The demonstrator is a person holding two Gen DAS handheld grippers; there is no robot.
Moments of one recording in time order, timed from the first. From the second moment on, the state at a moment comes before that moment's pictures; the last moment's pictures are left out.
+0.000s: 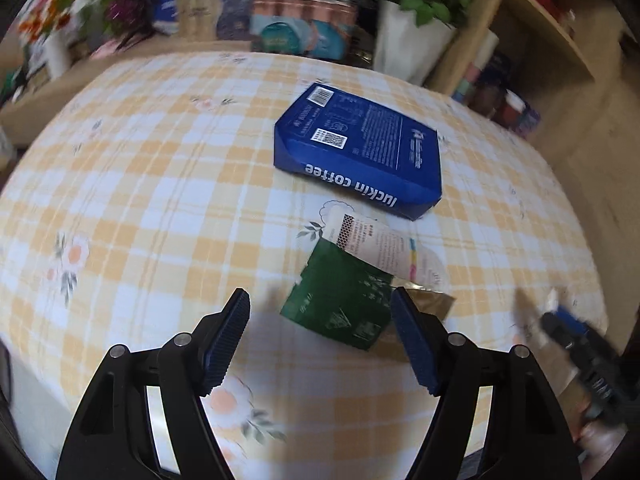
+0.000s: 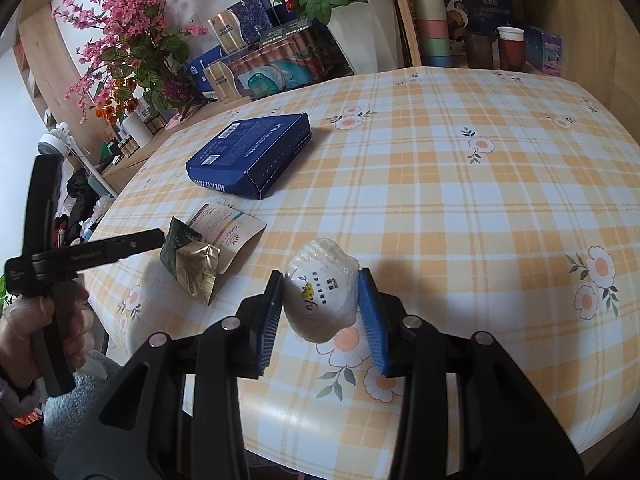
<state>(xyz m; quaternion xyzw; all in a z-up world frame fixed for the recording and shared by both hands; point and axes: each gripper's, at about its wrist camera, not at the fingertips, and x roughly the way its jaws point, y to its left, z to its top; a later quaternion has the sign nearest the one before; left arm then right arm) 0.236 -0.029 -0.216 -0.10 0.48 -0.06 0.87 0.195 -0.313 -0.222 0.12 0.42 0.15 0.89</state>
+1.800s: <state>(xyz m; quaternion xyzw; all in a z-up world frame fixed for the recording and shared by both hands) 0.268 -0.038 -0.248 -0.11 0.48 -0.04 0.87 0.192 -0.307 -0.231 0.13 0.43 0.17 0.88</state>
